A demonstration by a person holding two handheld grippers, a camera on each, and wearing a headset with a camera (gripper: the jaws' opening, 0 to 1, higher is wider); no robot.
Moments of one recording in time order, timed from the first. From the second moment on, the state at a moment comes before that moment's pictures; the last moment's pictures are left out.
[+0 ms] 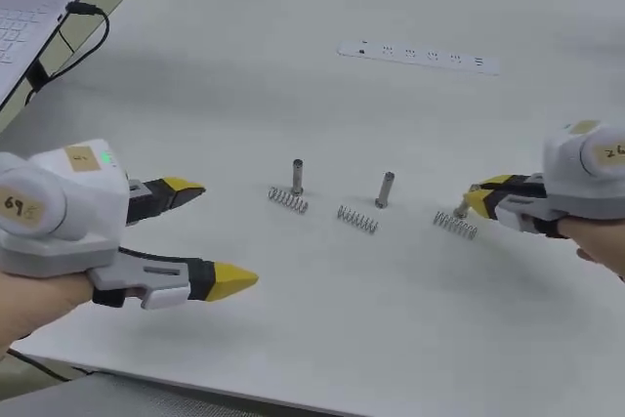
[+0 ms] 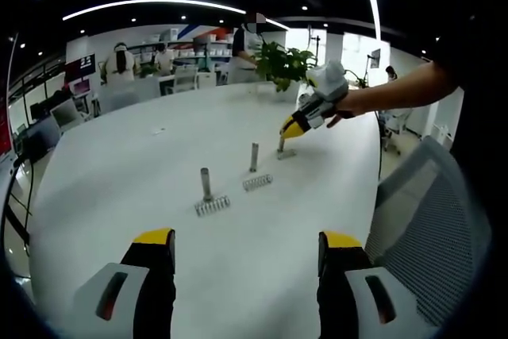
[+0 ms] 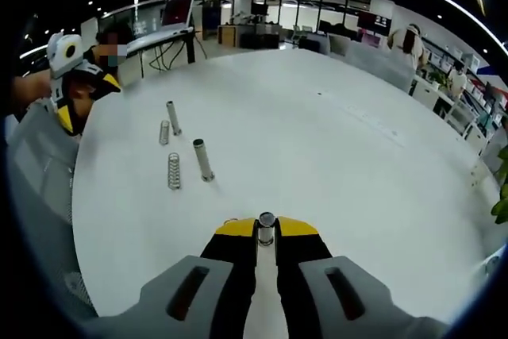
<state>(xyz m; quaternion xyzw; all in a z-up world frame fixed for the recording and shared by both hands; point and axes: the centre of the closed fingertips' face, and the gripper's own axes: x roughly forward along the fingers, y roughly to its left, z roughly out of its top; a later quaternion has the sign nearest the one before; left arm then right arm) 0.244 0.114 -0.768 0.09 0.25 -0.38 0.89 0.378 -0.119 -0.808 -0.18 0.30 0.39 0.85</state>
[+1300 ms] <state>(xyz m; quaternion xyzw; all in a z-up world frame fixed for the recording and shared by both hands) 0.243 0.114 -0.766 0.08 0.25 -0.37 0.89 0.348 -0.132 -0.822 -0.16 0.33 0.40 0.84</state>
